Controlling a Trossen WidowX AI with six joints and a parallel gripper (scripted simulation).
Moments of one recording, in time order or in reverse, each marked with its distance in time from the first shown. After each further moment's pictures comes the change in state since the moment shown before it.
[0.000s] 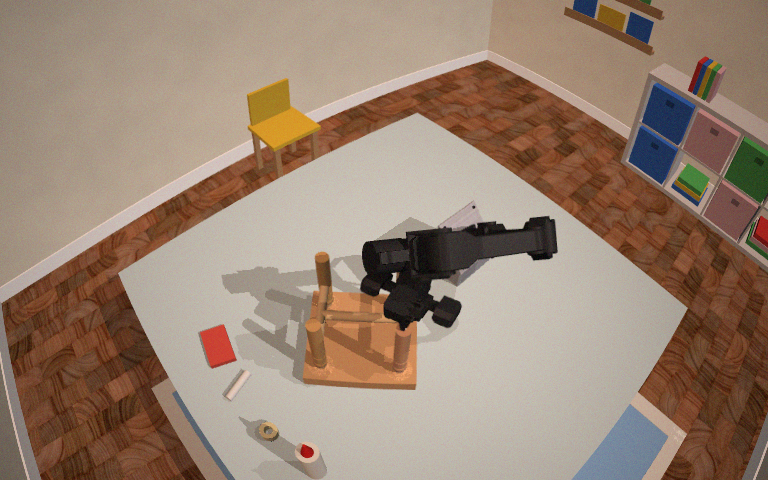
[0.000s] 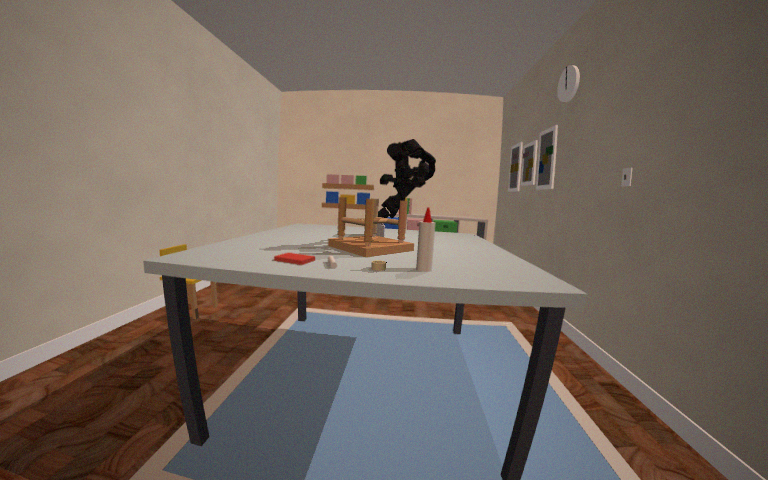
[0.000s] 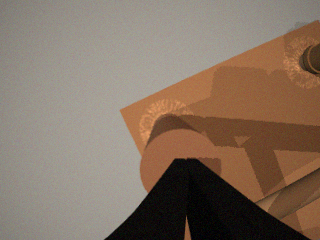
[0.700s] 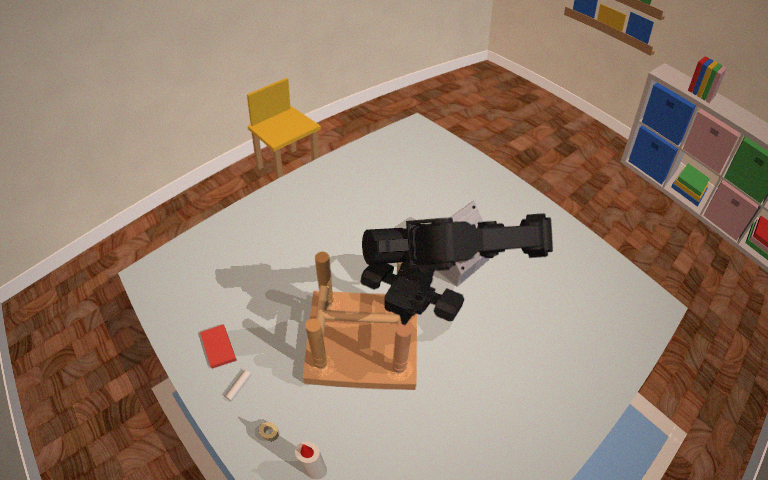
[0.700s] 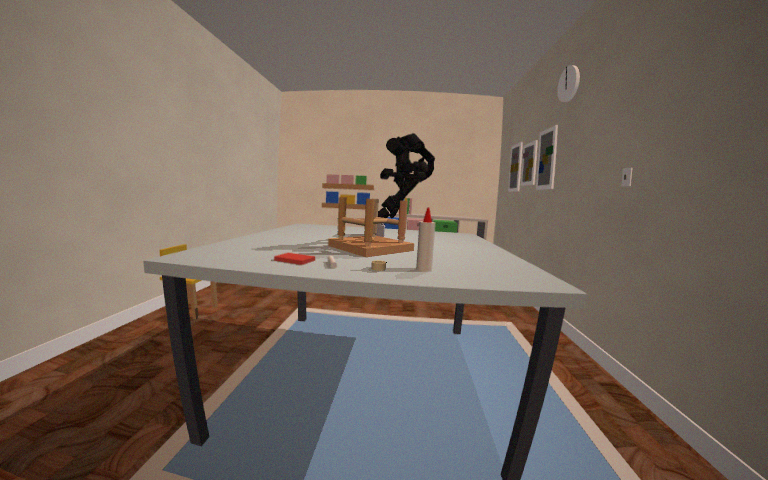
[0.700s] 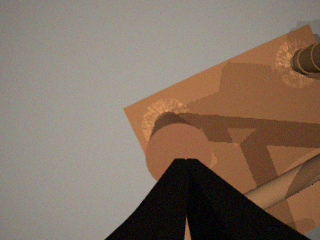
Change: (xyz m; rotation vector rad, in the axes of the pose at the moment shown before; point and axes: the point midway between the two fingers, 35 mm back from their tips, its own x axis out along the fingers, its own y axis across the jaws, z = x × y) arm -0.022 0.001 0.006 0.001 0.004 -0.002
